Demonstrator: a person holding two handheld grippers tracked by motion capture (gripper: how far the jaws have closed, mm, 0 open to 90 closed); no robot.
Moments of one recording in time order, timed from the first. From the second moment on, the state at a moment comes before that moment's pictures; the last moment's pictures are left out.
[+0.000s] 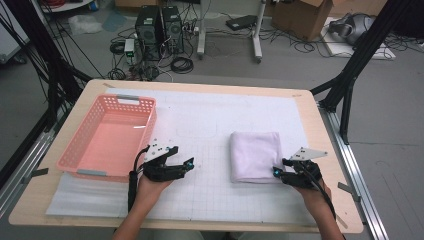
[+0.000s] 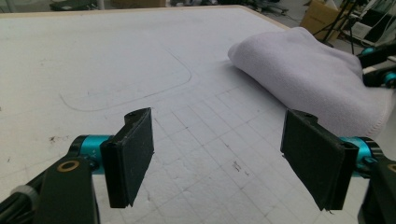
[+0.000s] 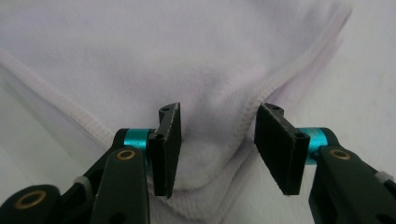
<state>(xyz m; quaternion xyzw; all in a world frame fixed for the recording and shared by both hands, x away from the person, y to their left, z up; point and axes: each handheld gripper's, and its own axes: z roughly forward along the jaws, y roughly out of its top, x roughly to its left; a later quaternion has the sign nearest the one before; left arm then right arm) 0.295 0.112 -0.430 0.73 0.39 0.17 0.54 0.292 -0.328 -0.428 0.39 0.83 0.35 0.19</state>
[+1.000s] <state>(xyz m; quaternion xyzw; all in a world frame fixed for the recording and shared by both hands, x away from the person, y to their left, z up) 0.292 0.108 -0.428 0.73 0.37 0.17 0.55 0.269 -0.362 -0.409 0.41 0.77 0.43 0.22</state>
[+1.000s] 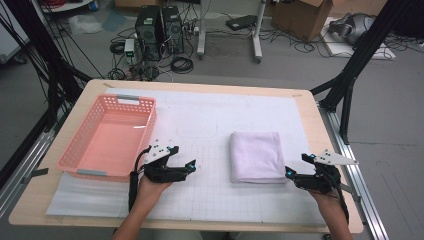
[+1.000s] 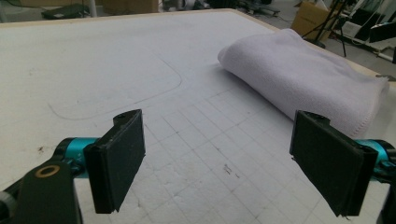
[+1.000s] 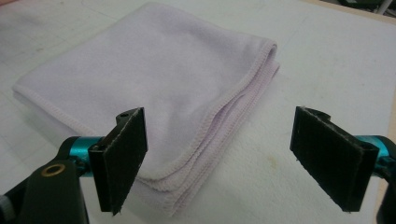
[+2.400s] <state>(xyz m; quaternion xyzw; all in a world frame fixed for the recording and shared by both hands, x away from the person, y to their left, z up) 0.311 0.087 -0.433 0.74 0.37 0.14 0.54 0.272 -0.356 -0.416 0.40 0.78 0.43 0.20</state>
